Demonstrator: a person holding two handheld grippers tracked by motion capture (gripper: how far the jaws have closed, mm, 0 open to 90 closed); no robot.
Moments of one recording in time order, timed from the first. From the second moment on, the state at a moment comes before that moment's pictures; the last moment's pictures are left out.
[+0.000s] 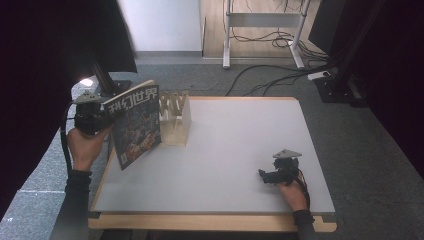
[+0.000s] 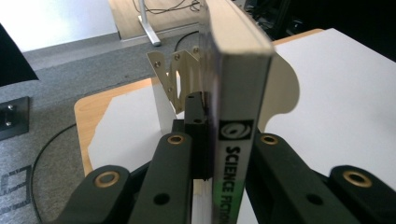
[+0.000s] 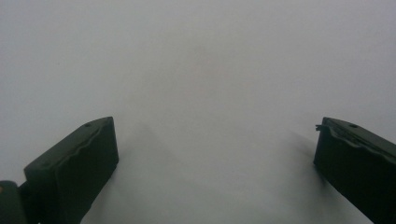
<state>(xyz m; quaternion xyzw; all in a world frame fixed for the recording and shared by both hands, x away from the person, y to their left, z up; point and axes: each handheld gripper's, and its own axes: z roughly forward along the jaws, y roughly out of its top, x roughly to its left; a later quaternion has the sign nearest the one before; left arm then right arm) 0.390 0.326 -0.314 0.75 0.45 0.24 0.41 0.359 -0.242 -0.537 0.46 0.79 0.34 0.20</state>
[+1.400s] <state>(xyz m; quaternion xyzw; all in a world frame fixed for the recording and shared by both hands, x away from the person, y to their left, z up) 0.444 0.309 -0.345 0.74 0.48 0.21 0.42 0.359 -0.242 -0.538 0.46 0.79 0.34 0.20</state>
